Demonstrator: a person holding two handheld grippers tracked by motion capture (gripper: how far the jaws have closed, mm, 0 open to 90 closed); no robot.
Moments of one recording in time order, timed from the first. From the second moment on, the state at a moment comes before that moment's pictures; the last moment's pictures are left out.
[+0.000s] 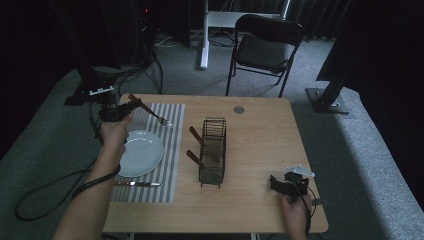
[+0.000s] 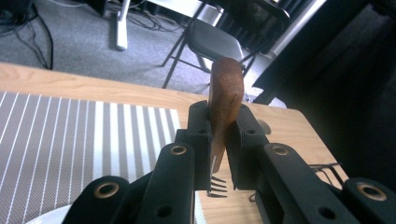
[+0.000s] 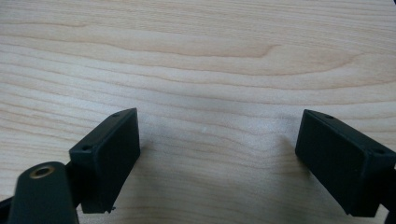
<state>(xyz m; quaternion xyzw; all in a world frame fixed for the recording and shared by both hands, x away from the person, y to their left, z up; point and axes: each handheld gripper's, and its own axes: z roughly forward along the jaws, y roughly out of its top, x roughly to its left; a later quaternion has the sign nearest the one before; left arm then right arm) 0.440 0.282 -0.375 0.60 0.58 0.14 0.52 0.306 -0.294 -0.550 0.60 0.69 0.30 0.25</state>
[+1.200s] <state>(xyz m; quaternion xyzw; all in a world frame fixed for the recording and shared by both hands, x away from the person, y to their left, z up) 0.482 0.314 -0.448 0.56 0.64 0.12 0.51 0.306 -0.294 -0.550 0.60 0.69 0.30 0.25</state>
